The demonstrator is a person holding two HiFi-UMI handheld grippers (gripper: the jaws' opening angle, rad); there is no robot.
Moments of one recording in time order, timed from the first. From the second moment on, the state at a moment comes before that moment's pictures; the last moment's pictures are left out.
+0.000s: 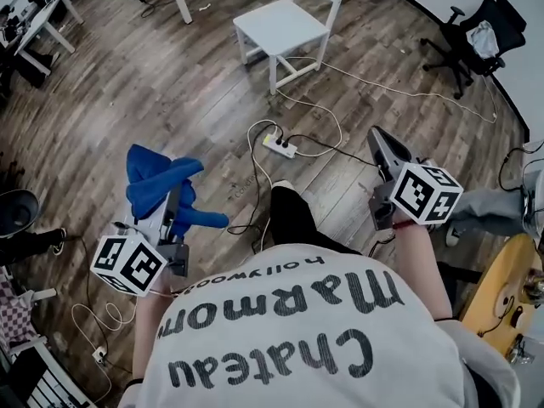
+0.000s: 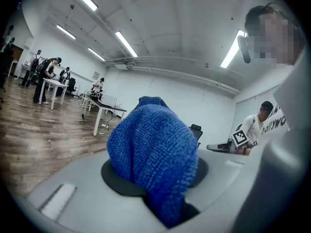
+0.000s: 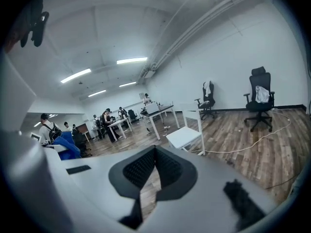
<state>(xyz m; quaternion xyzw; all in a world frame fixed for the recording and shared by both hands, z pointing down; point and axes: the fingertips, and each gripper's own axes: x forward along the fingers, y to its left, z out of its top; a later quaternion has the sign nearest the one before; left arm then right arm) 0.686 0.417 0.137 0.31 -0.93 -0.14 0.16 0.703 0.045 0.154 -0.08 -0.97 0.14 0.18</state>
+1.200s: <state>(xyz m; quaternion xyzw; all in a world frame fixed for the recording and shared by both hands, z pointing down) 0.365 0.424 0.138 0.19 -0.96 -0.18 0.14 0.287 0.085 0.159 -0.23 -0.94 0.10 0.21</state>
